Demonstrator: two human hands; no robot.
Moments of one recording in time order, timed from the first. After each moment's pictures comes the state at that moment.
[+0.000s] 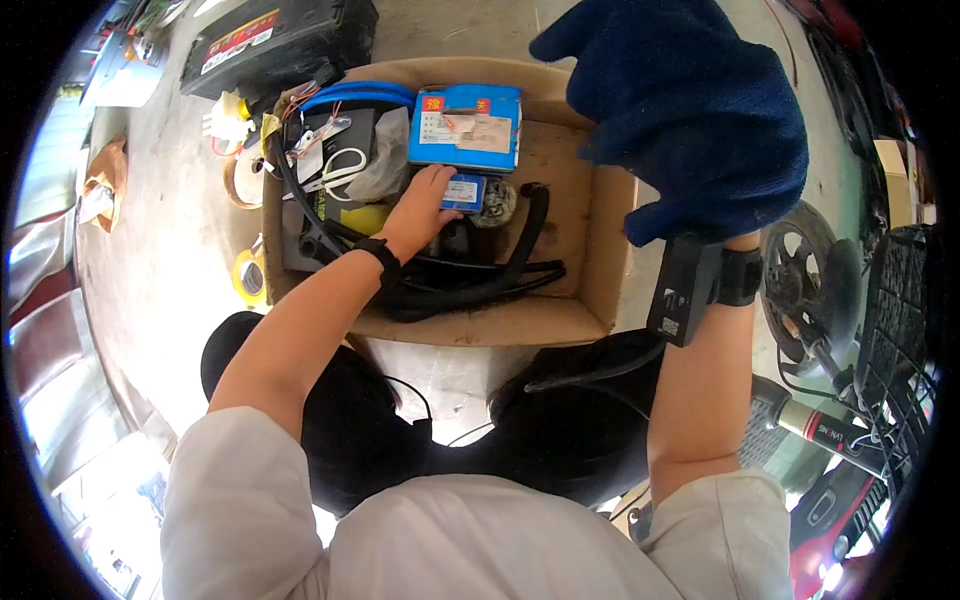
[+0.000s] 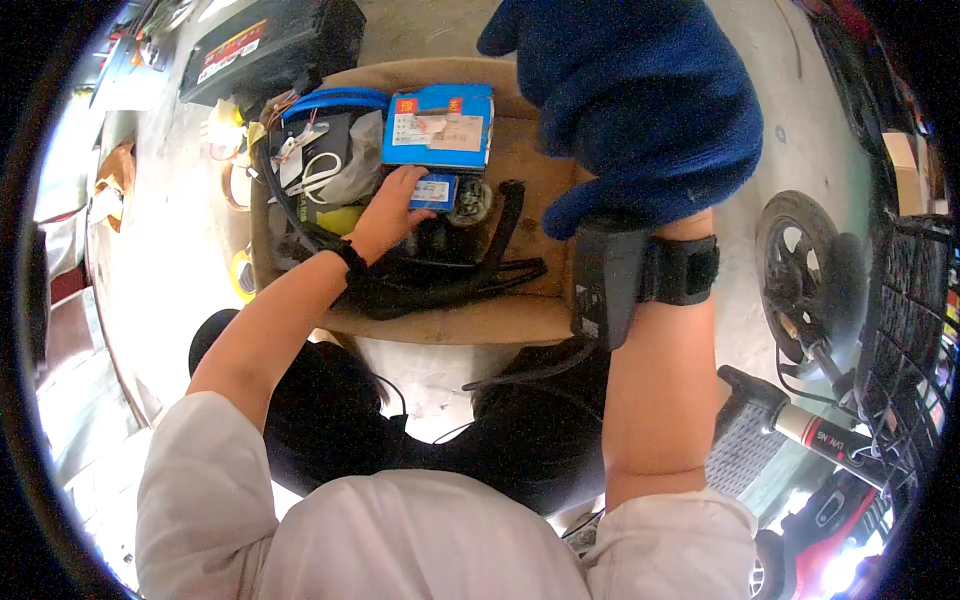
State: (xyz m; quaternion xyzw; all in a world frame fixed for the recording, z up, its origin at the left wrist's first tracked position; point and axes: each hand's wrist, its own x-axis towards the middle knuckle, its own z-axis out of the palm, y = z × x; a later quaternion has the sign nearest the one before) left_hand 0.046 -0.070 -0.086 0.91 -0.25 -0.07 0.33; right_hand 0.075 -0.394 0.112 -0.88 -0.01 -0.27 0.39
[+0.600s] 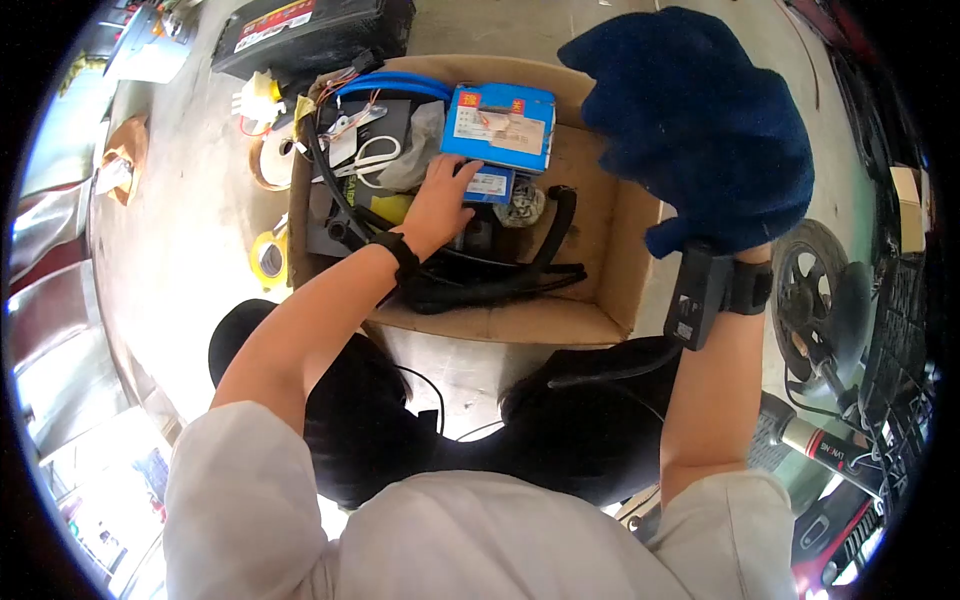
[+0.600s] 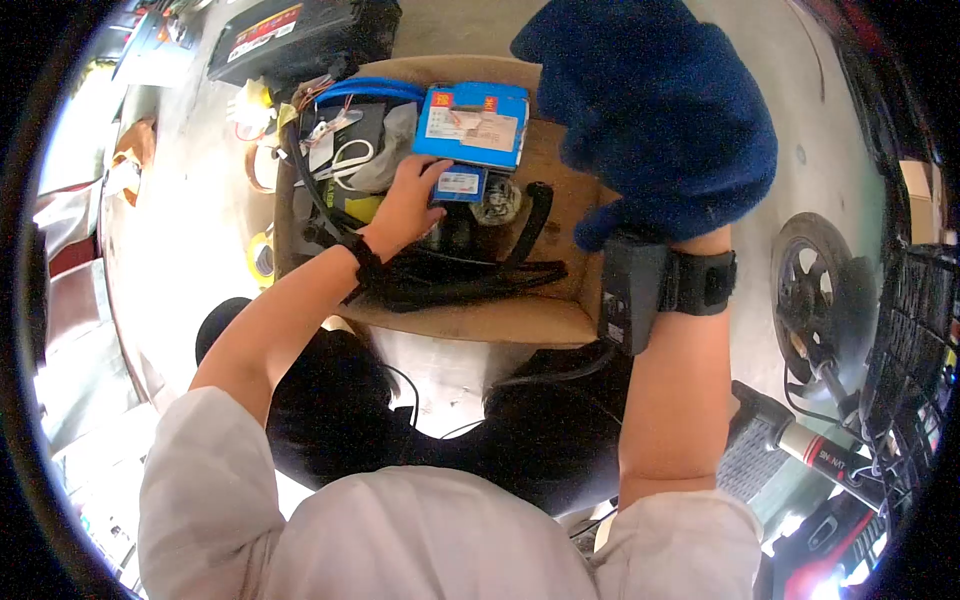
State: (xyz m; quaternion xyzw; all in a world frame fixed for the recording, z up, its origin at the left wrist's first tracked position) left_hand 0.041 -0.063 -0.054 0.93 -0.22 -0.06 0.29; right_hand 0.076 -0.383 0.109 -0.87 -0.01 -0.27 0.40
